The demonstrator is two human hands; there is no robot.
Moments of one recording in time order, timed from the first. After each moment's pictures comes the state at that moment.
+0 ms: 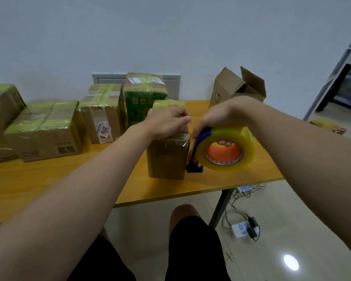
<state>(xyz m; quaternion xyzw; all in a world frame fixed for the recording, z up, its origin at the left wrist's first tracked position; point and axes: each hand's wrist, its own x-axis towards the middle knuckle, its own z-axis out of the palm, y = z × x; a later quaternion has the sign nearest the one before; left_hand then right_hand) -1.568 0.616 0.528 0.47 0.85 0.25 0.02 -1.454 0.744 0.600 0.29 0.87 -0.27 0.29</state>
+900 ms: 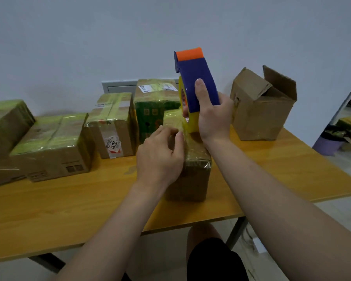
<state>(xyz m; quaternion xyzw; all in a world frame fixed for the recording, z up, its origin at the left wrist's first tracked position) -1.557 0.583 0.476 0.32 0.81 0.43 -0.23 -1.533 0.712 0.530 0.06 0.63 -0.61 -0.47</state>
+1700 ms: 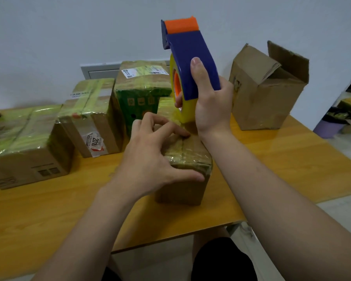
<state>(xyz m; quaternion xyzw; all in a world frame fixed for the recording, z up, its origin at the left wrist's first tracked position) -1.574 0.578 0.492 0.43 0.84 0.33 -0.01 -1.555 0.733 0.522 0.03 0.58 -0.67 -0.46</state>
